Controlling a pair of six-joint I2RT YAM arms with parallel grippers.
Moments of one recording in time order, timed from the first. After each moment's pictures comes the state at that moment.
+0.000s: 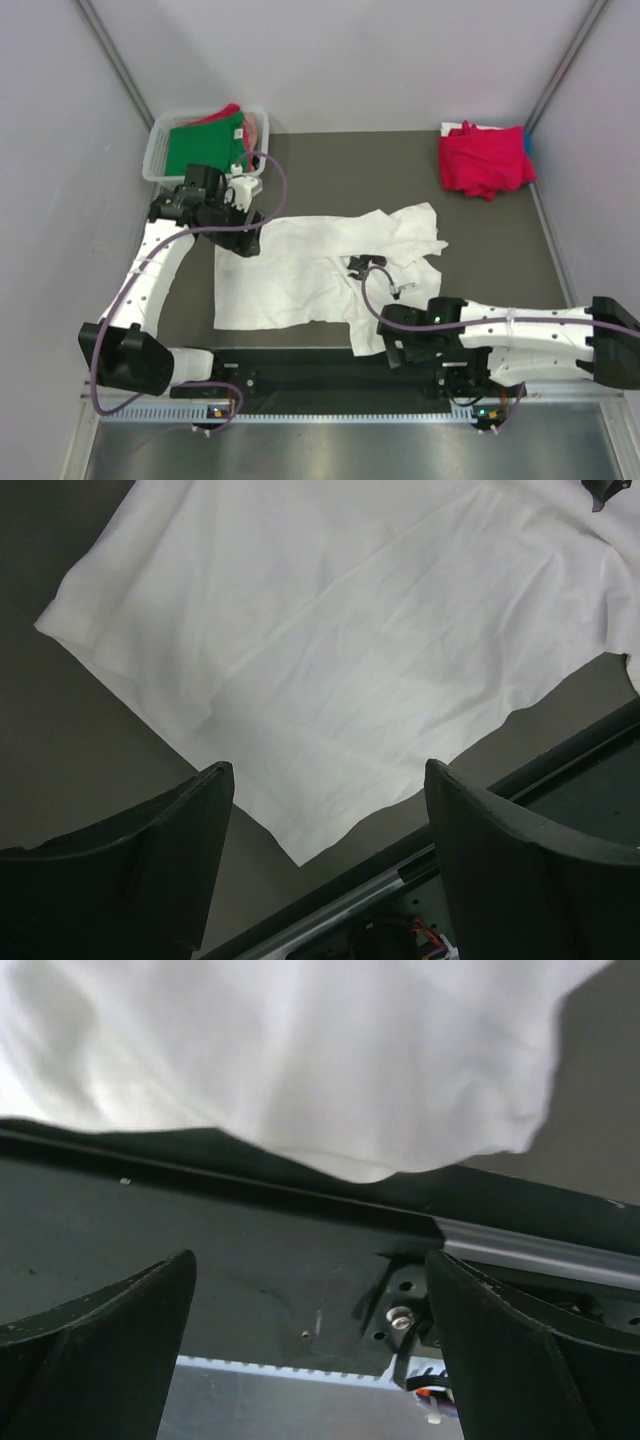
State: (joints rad) left arm -0.16 1.30 1.28 -1.03 0.29 0.28; right arm 1.27 1.08 0.67 -1.03 0.29 1.02
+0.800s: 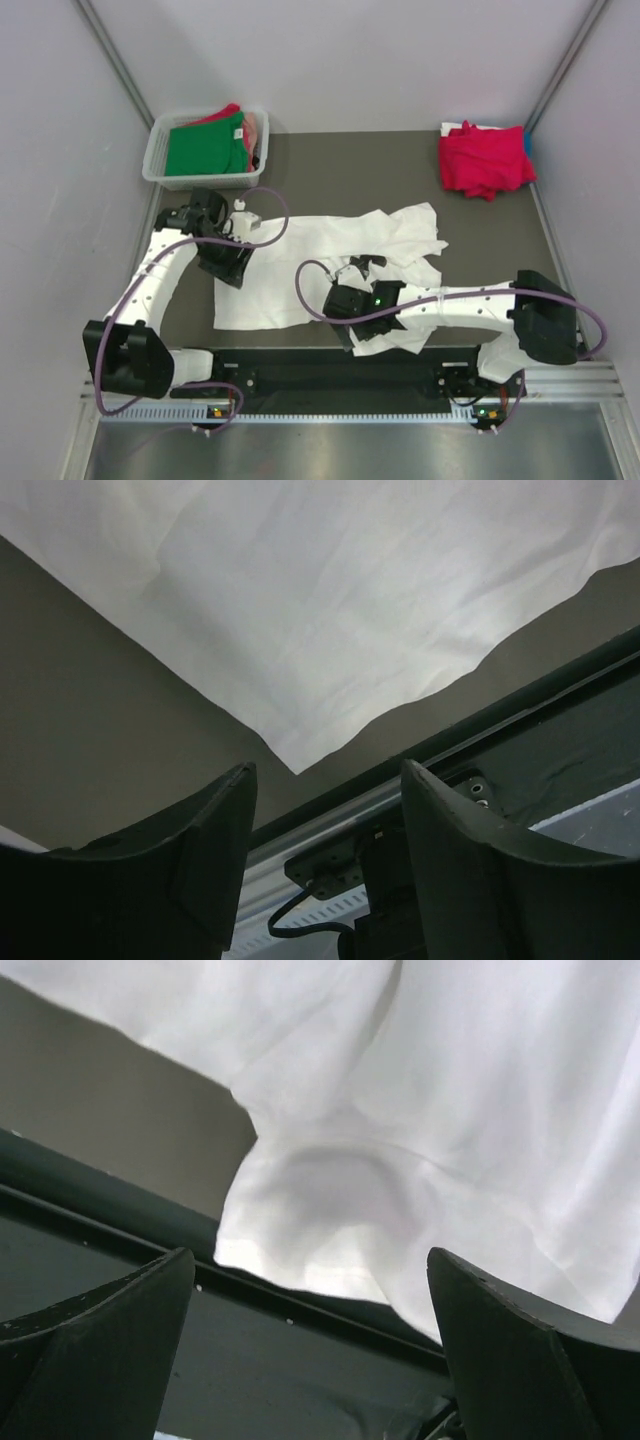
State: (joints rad) left arm -0.12 1.29 1.11 -1.16 0.22 0.39; right arm 1.29 1.51 0.98 -0.78 0.34 0.70
